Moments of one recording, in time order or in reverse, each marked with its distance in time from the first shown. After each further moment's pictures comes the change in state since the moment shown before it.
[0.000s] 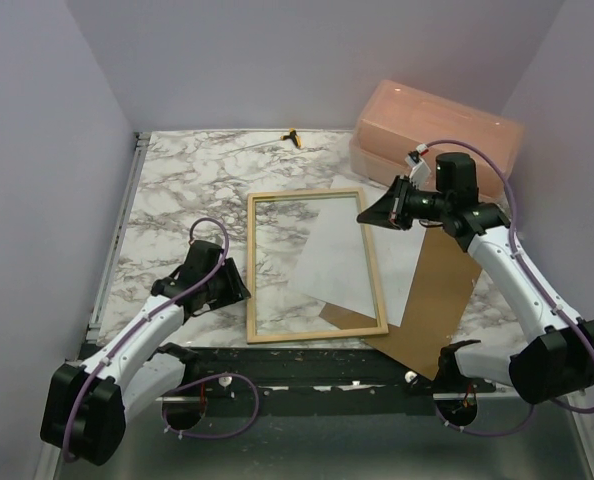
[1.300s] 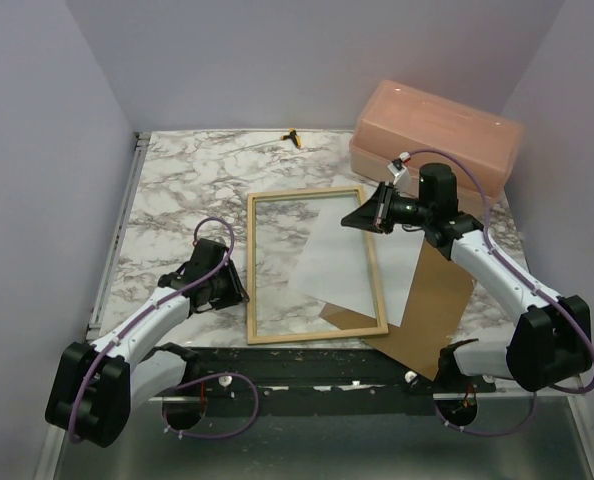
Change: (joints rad) left arm 0.000 0.116 0.000 0.040 -0.016 0.002; right arm 0.056 0.072 -0.186 0.392 -0.073 0.143
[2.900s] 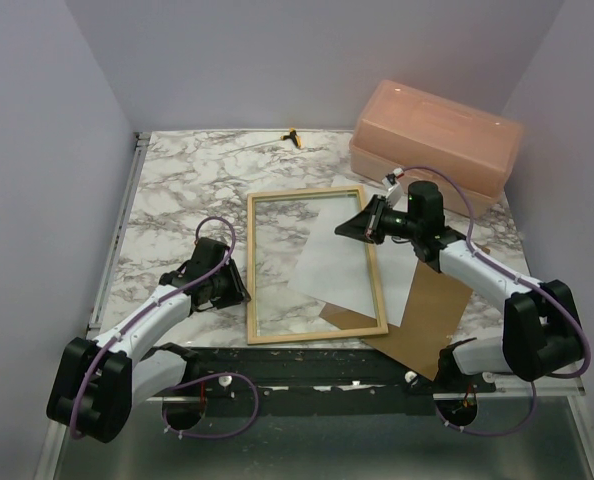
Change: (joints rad) left arm 0.000 0.024 0.005 0.016 0.018 0.001; right arm 0.043 0.058 -0.169 0.277 0.084 0.070
